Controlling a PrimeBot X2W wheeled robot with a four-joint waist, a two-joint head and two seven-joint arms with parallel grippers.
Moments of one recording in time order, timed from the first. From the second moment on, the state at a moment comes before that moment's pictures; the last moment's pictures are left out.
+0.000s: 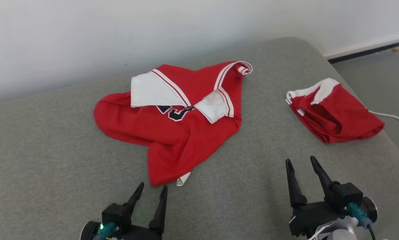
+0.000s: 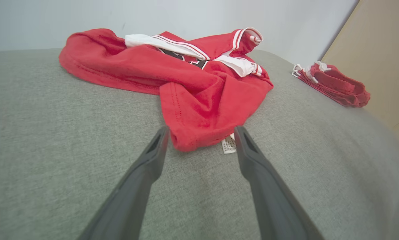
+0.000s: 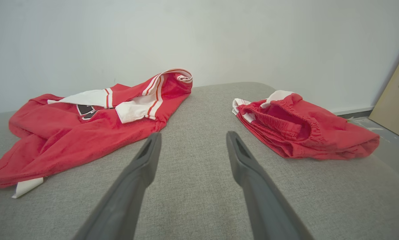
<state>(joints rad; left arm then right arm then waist) -0.19 0.05 -0.28 0.49 -0.30 -0.13 -0.26 -0.17 -0.08 0.00 0.37 0.07 0.13 -0.26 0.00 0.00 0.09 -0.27</state>
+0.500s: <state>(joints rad) -0.30 0.05 -0.21 0.60 -0.26 -0.11 -0.26 -0.20 -0.07 -0.01 0.37 0.09 0.13 -0.26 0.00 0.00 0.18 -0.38</state>
